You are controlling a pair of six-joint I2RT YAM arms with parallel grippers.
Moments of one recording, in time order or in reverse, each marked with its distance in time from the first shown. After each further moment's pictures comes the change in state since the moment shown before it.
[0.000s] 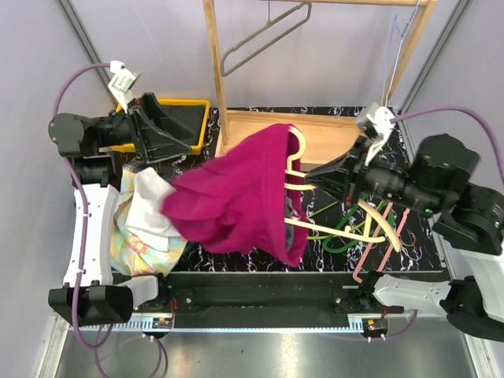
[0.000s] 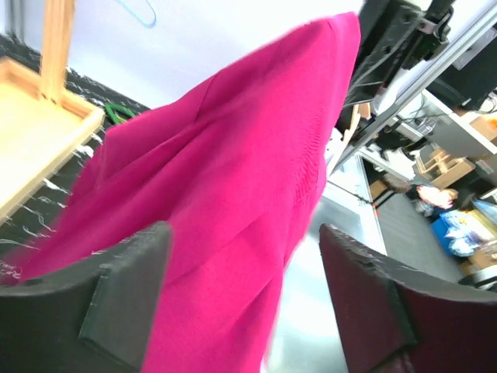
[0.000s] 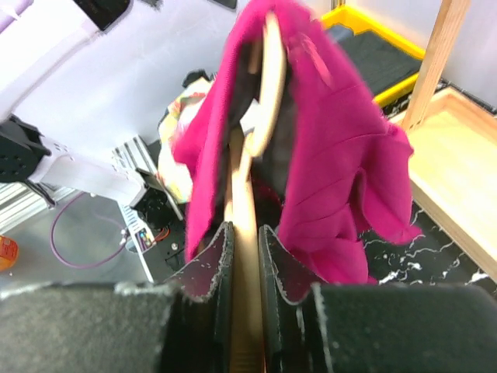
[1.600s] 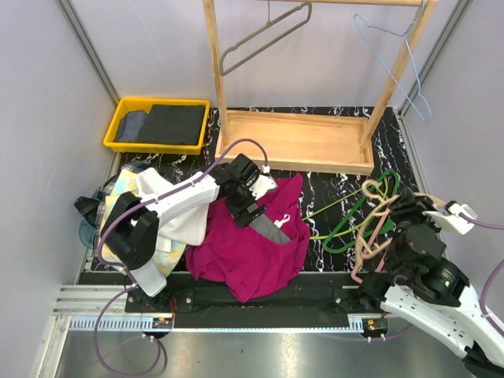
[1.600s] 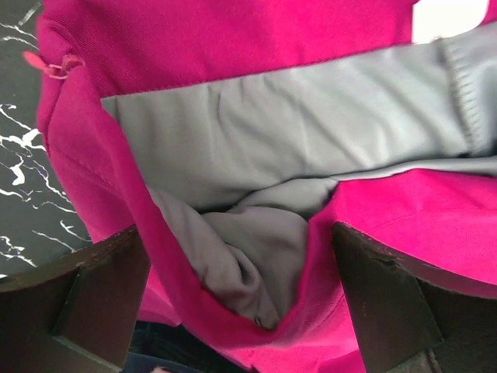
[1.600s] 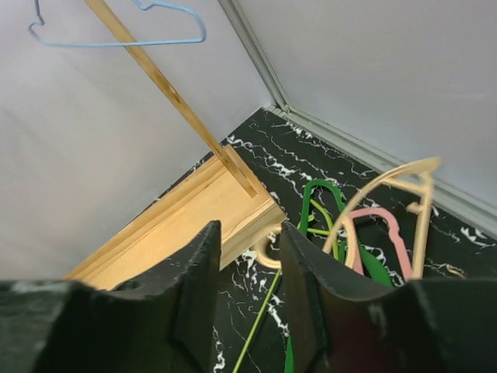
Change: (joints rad) left arm -0.805 0.478 -0.189 -1.238 -1.383 1.532; right arm -0.005 -0.758 -1.097 0.519 1.596 0.296
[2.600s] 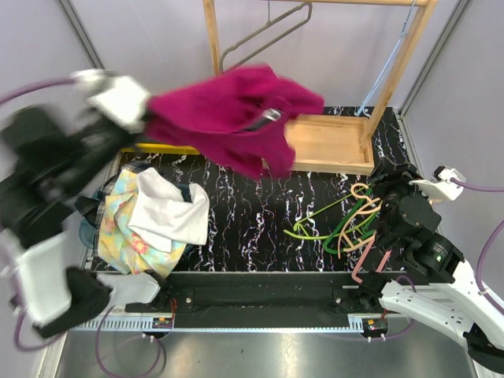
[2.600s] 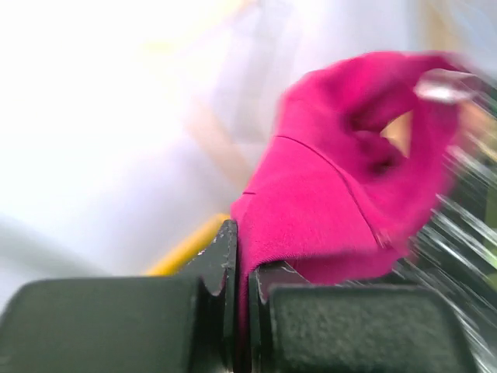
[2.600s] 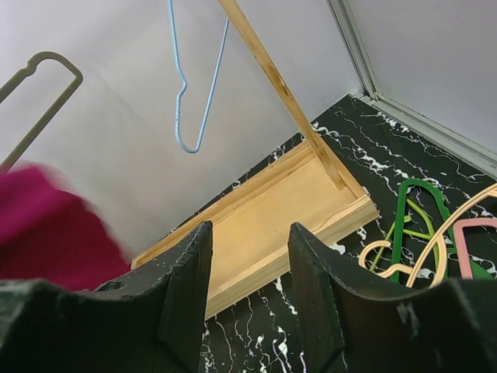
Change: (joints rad) left arm 0.068 -0.393 1.076 -0.320 -0.188 0.127; right arm 0.000 0.302 0.216 0.115 -0.173 0.043
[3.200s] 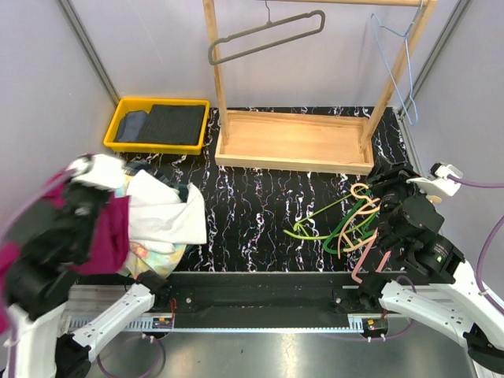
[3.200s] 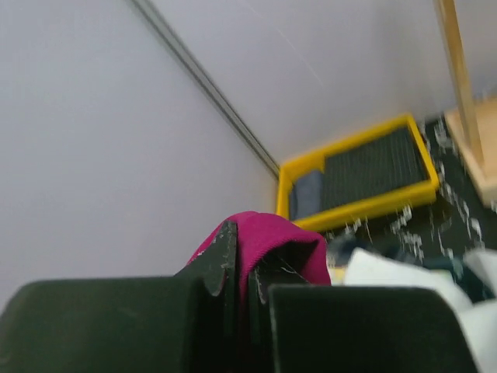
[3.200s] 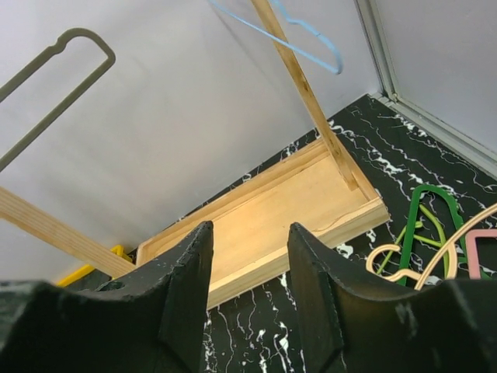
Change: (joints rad) left arm 0.144 -0.647 -0.723 0.288 -0.461 0.210; right arm 0.000 -0.001 0.000 0.035 -0.066 -0.067
